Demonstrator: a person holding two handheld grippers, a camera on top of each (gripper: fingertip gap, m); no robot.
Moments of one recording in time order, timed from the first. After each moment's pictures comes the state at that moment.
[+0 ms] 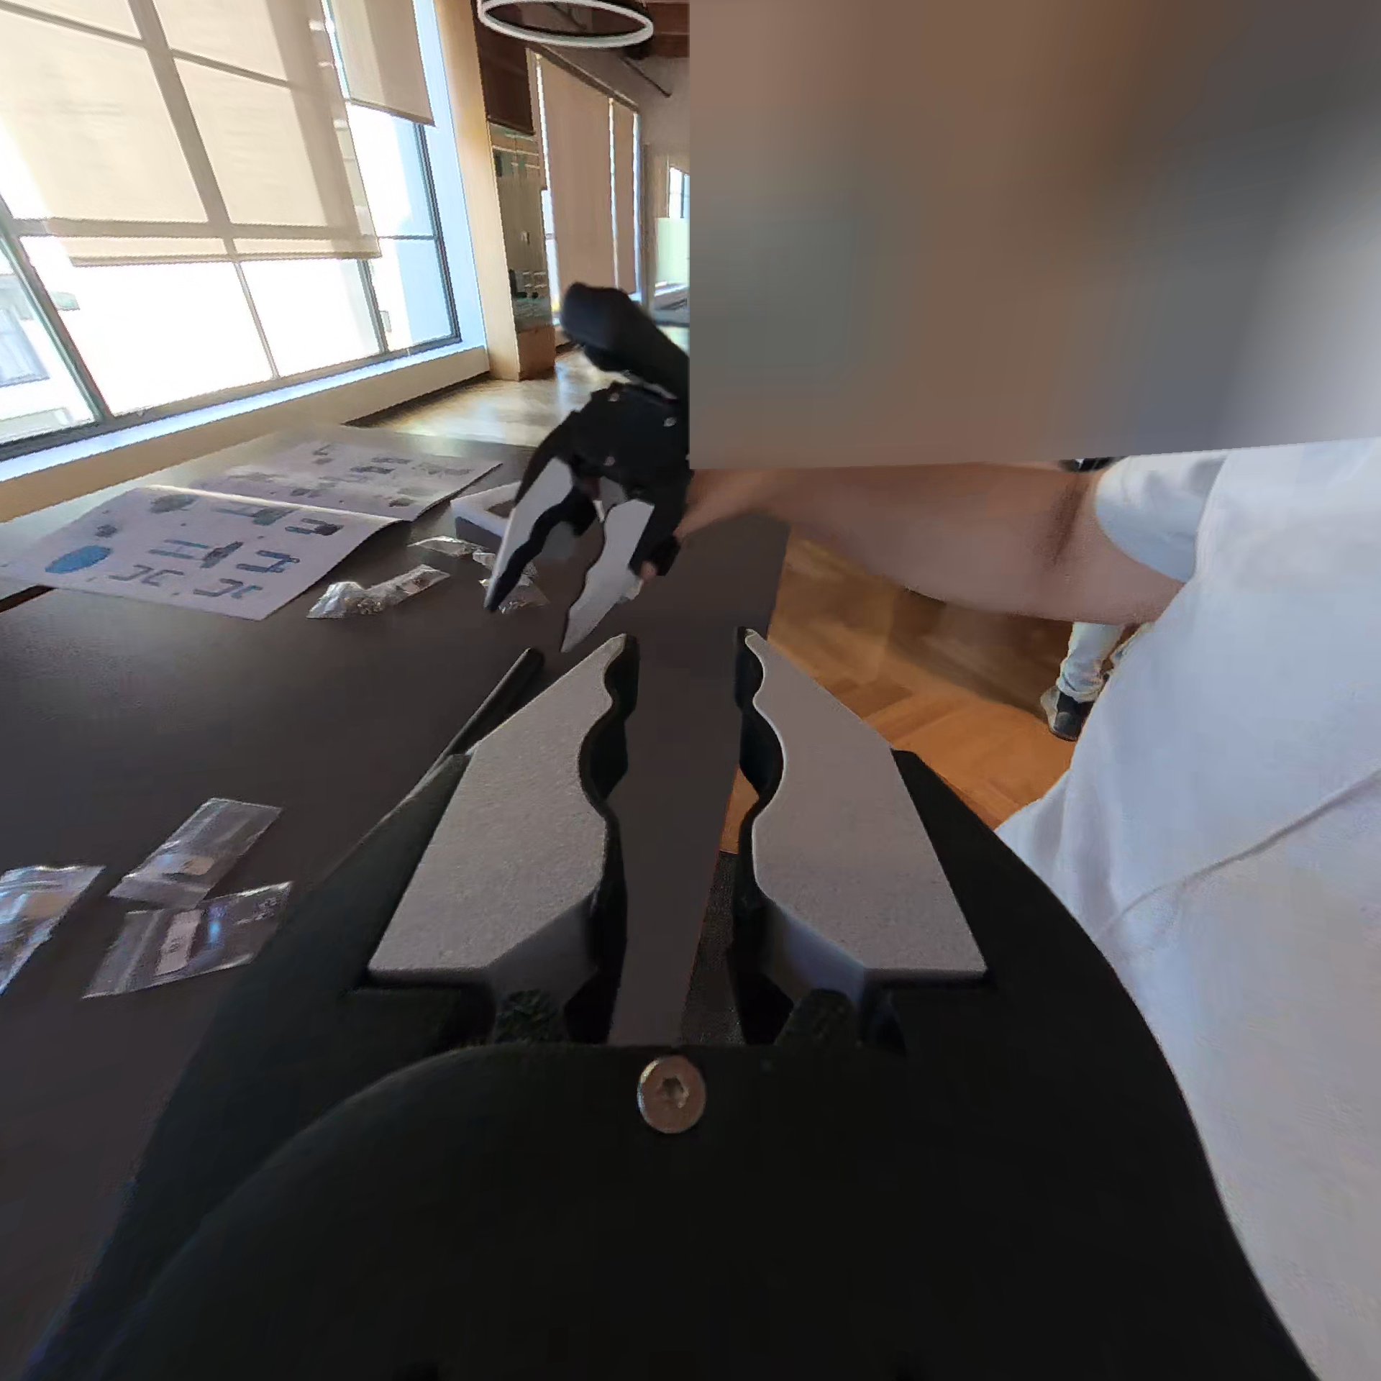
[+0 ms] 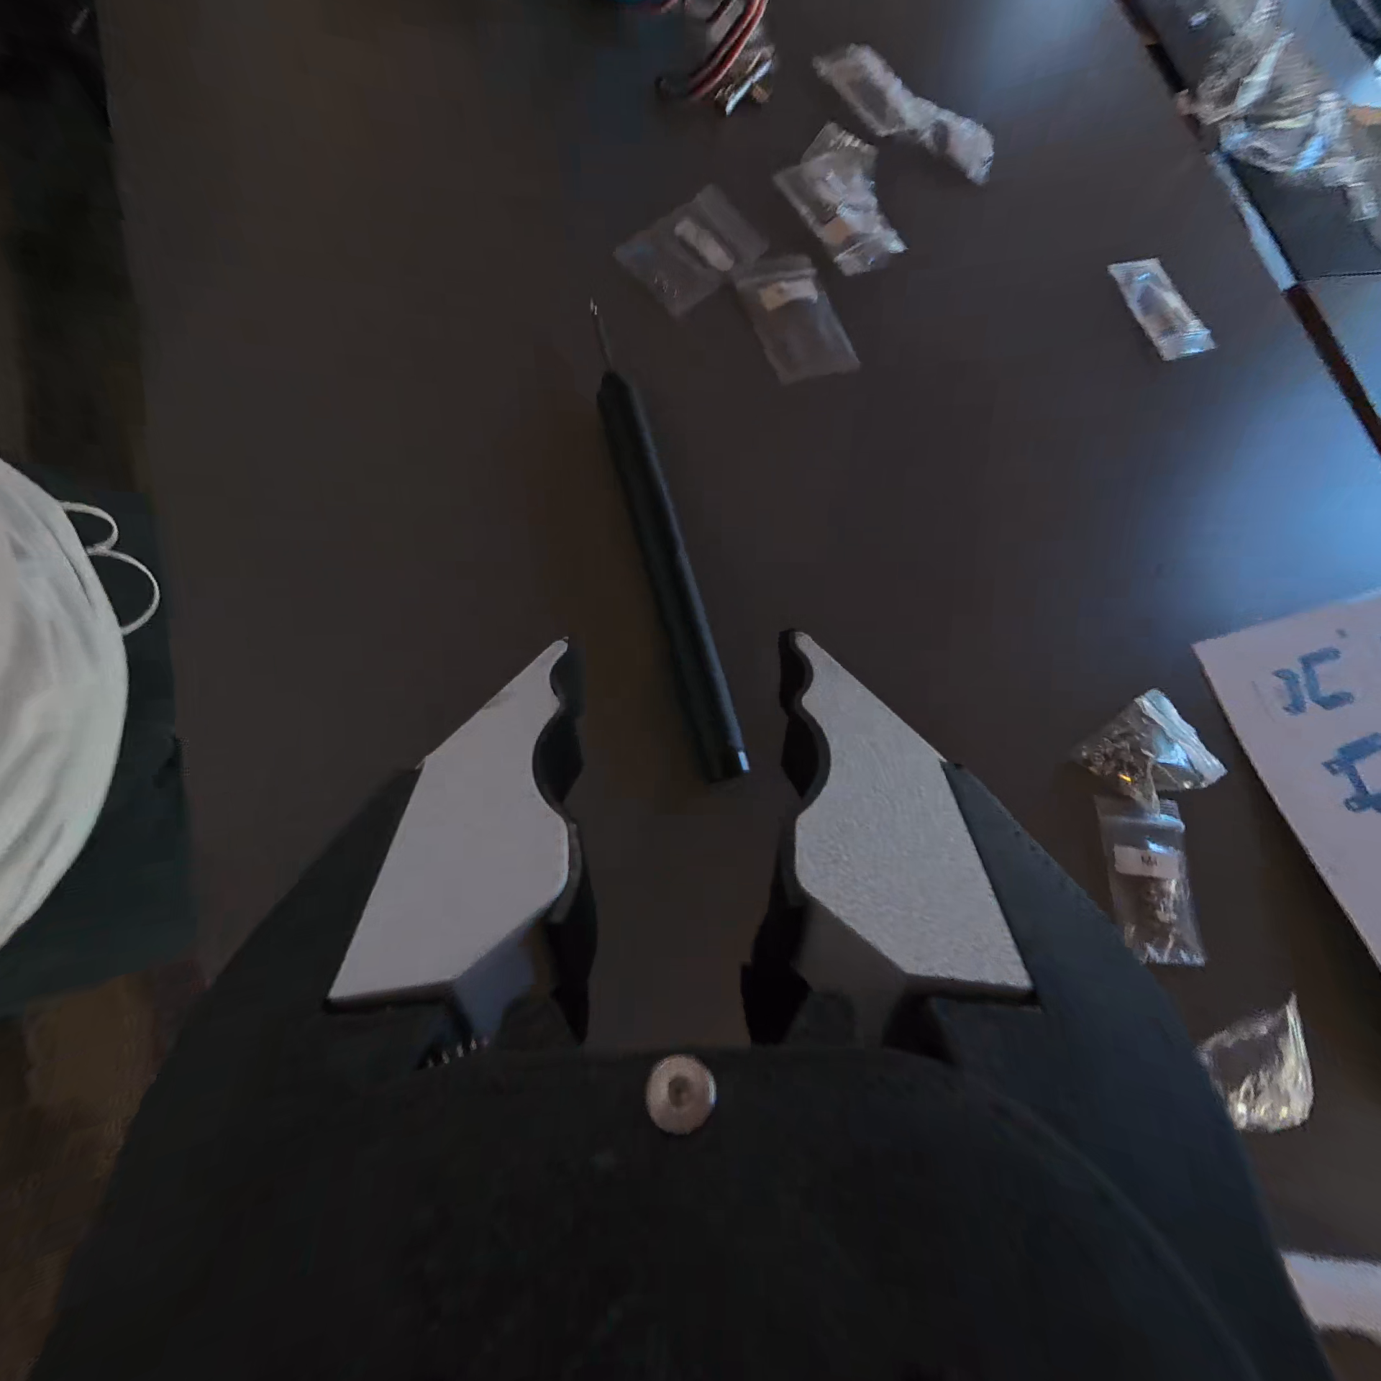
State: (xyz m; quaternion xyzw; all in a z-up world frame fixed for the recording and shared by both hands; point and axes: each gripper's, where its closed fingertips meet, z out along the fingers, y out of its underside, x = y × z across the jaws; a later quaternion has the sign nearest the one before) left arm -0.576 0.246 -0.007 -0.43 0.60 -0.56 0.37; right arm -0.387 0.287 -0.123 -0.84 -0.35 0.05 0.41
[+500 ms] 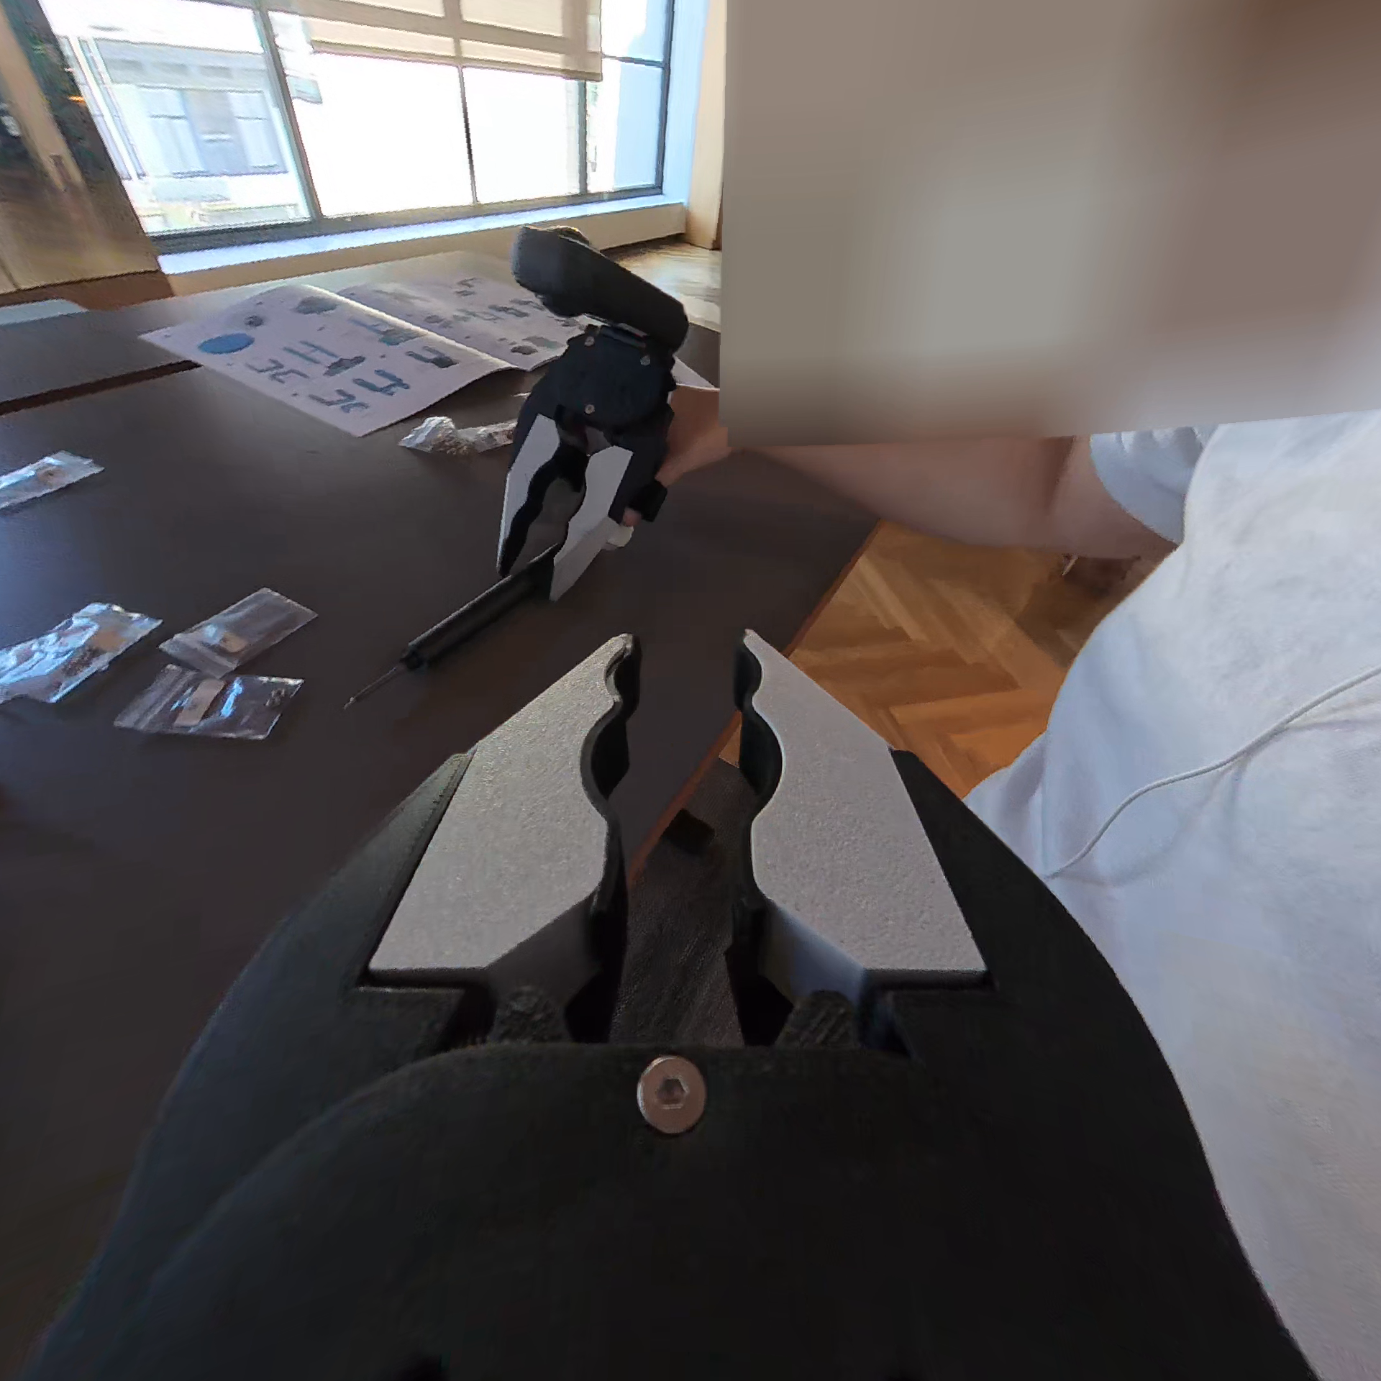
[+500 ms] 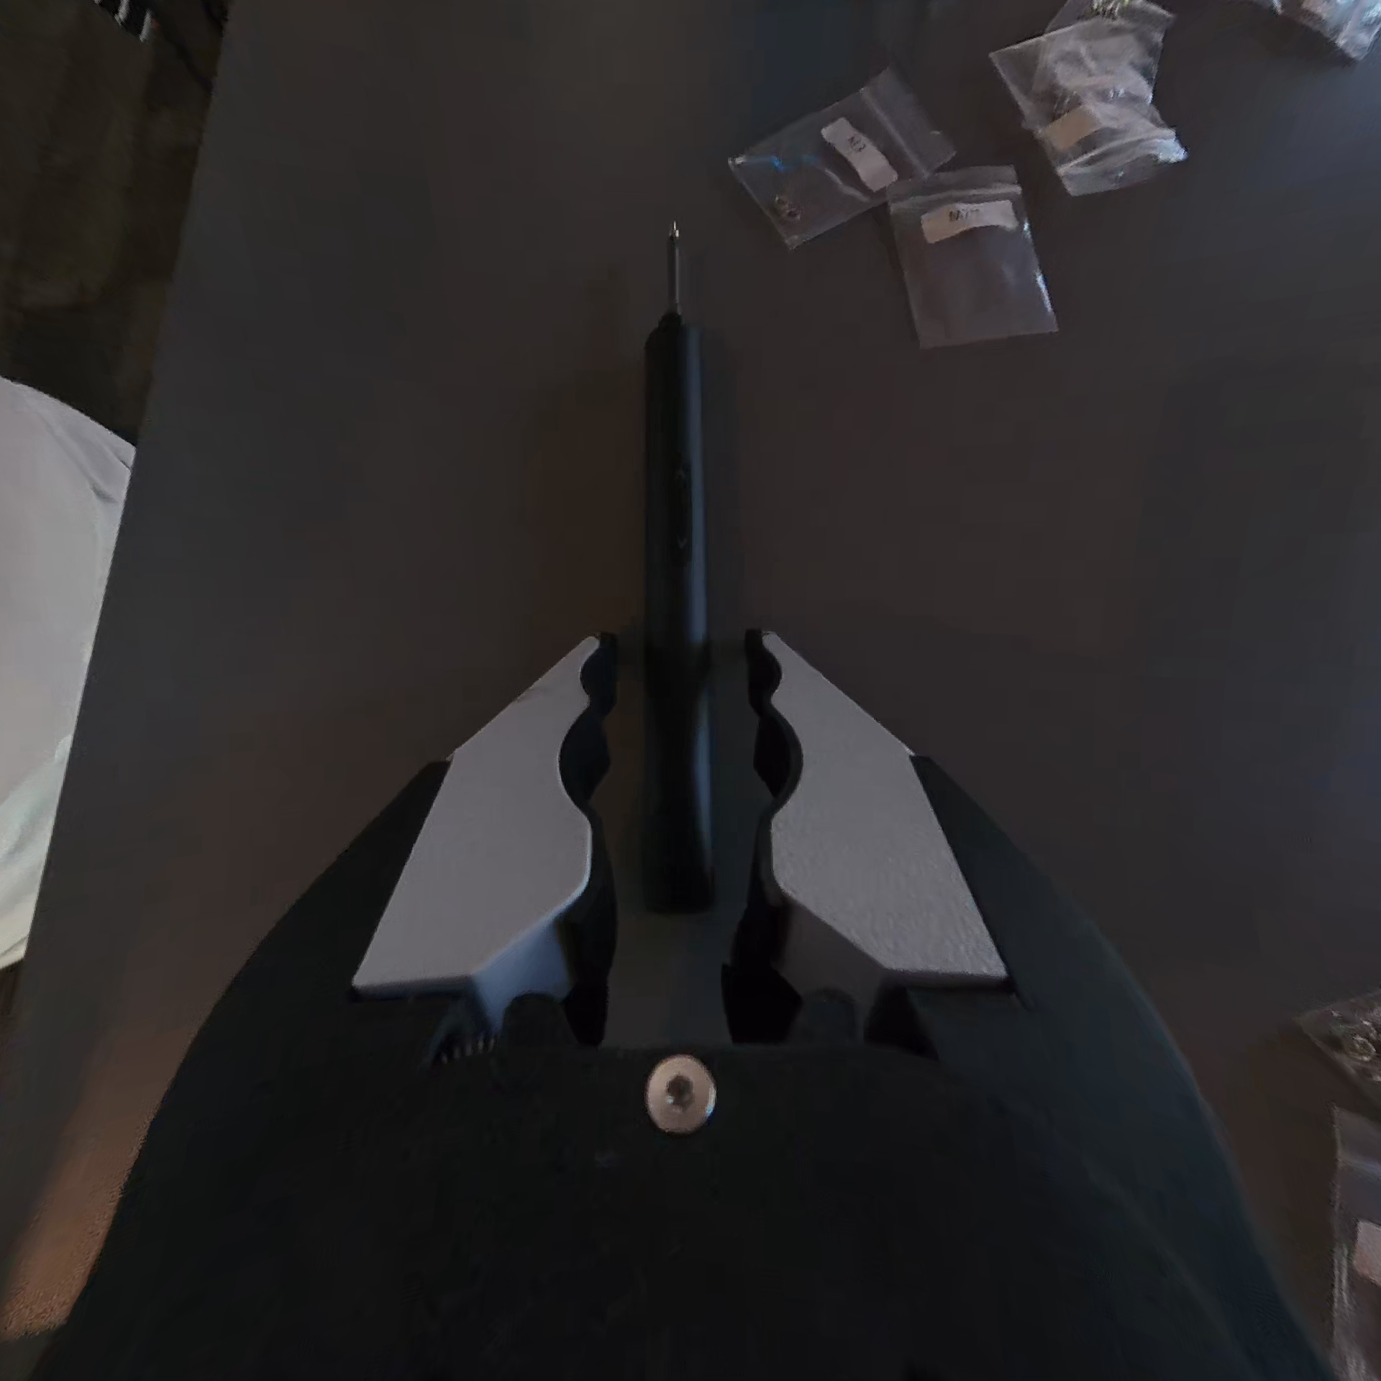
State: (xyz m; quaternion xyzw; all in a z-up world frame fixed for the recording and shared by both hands) left arm -0.583 0.232 -0.039 -0.57 0.54 -0.48 0.38; right arm -0.404 0.315 -0.176 -0.82 -0.43 0.18 0.34
